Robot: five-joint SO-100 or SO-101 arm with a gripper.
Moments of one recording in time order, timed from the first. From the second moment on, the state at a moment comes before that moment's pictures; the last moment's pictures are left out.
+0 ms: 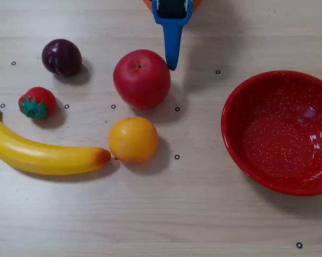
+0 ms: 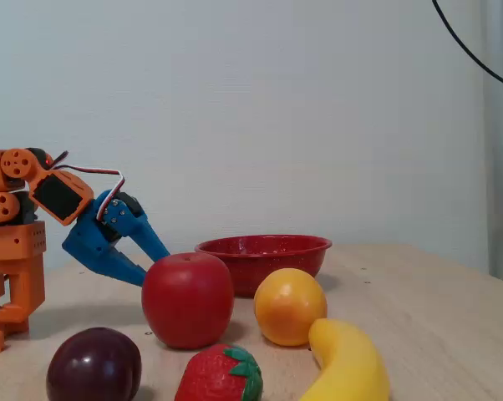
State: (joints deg) arm -1.0 184.6 178.6 51.7 1.1
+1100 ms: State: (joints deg) arm -1.2 146.9 141.5 58.6 13.4
